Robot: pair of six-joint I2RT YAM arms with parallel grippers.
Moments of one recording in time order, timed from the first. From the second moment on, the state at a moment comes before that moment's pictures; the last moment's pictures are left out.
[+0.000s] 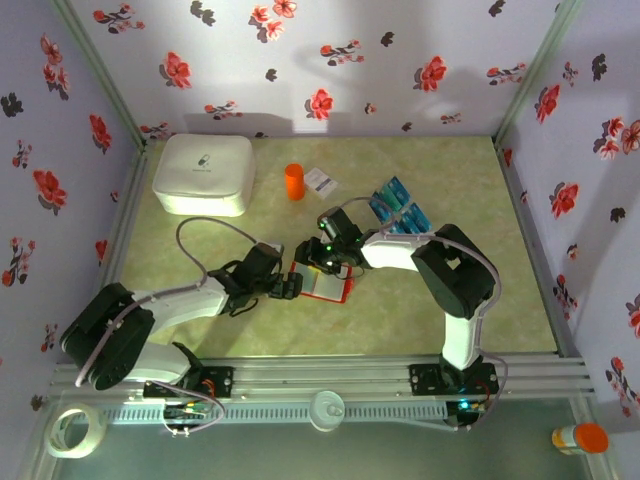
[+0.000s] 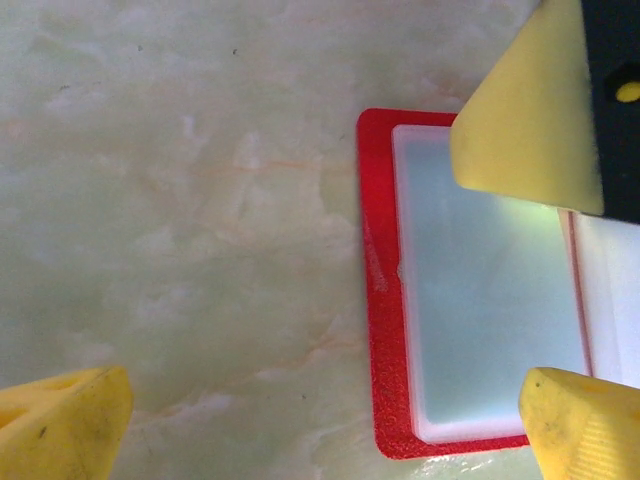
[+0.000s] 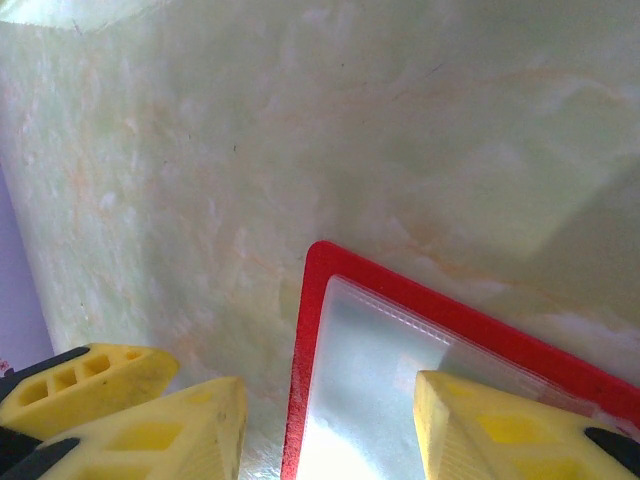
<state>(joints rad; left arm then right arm) -0.78 1.37 0.55 -0.11 -0.13 -0.49 0.76 1.89 1.04 -0.04 -0.40 0.97</state>
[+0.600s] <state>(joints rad) -0.78 1.43 0.57 -0.10 -0.15 -0.48 0.75 1.78 1.05 -0.16 -0.38 0.91</state>
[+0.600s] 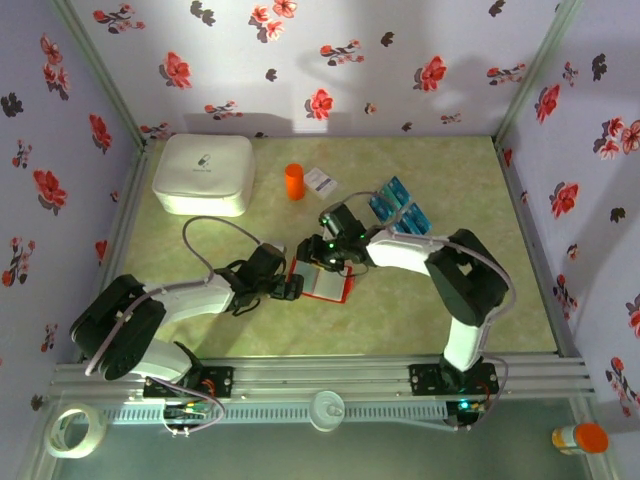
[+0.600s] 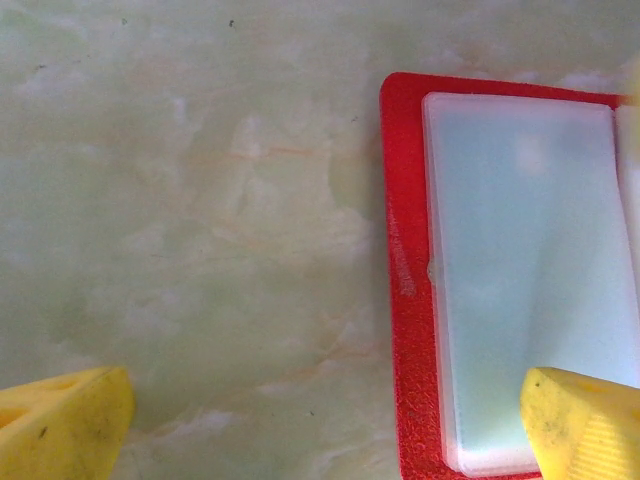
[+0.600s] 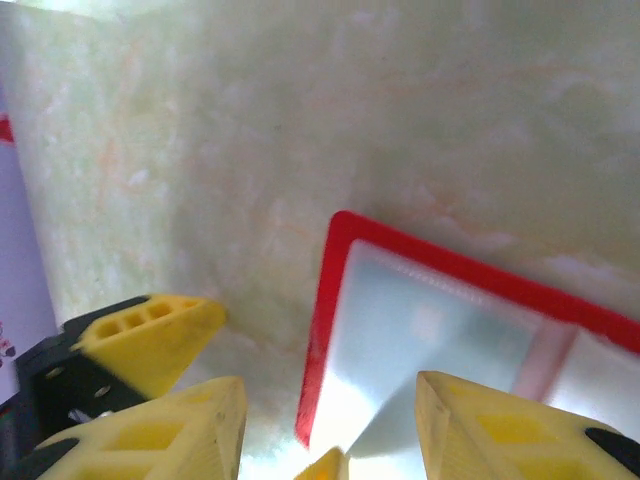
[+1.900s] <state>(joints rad) -0.78 1.43 0.57 -0.10 -0.15 -0.48 0.69 1.55 0.89 -0.48 -0.06 0.66</state>
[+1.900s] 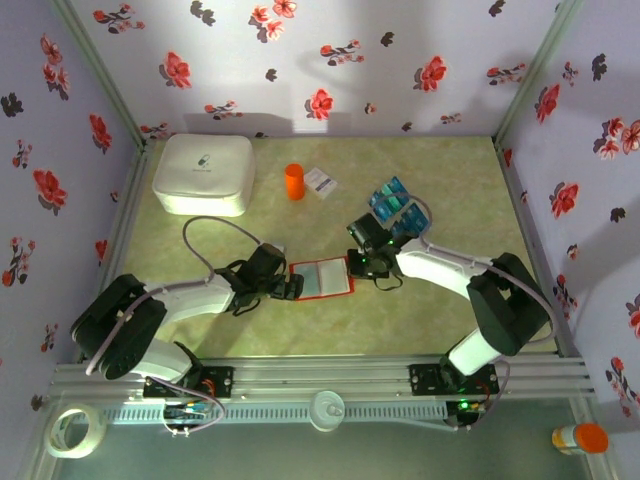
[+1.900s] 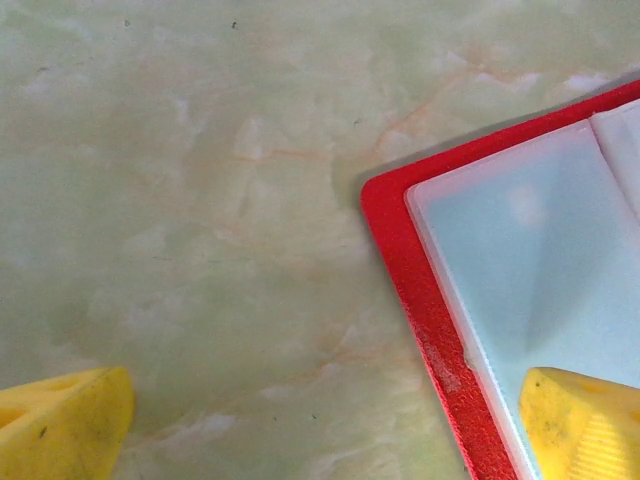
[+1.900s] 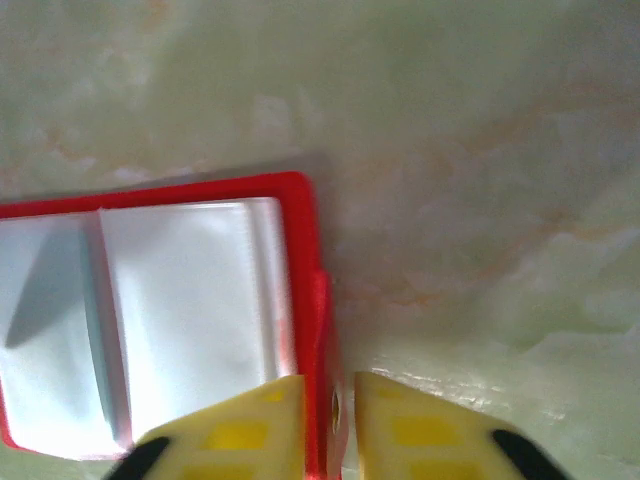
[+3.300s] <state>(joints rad) -0.79 1.42 0.56 -0.11 -0.16 -0.48 0.77 1.83 0.98 -0.14 -0.33 0.81</state>
